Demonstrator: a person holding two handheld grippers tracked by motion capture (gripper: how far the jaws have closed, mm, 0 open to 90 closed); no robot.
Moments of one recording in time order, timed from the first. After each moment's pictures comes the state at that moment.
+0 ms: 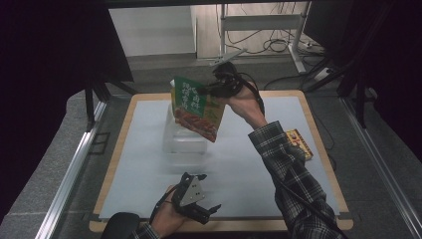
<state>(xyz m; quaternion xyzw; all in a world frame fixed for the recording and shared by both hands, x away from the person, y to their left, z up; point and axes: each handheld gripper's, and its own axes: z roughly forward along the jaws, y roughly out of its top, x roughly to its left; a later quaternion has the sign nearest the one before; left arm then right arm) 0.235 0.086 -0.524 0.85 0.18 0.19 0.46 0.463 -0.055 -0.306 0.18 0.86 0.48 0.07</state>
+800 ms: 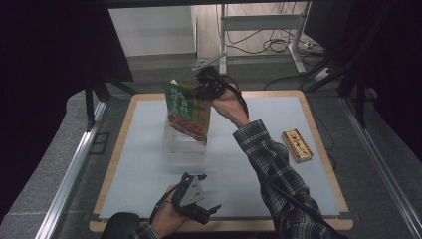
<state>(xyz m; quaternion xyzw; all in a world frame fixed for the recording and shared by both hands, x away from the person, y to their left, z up) 0.234 0.086 -0.524 0.85 0.18 0.19 0.46 0.476 -0.014 -0.329 0.17 0.87 0.46 0.06</state>
